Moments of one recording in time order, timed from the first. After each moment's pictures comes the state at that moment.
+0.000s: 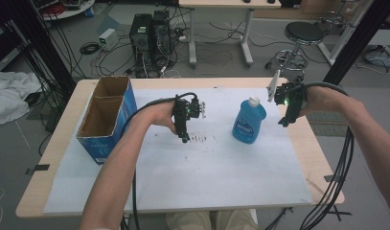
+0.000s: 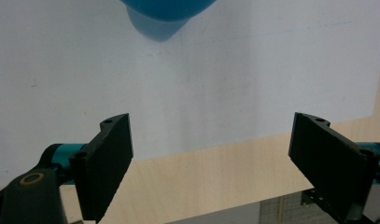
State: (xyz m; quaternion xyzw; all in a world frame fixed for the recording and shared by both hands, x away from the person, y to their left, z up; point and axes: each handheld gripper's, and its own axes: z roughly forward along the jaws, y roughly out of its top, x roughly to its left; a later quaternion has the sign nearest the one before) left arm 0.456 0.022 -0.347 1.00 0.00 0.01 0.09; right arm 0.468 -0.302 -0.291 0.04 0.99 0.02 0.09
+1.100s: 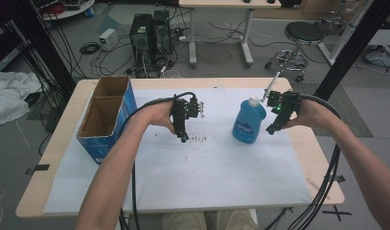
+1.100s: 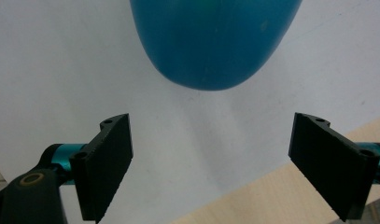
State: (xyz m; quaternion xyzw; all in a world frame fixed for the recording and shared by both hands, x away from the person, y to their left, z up) left arm 0.455 0.027 -0.344 1.00 0.00 0.02 0.09; right arm 0.447 -0.286 -0.305 0.21 0.97 0.09 0.05
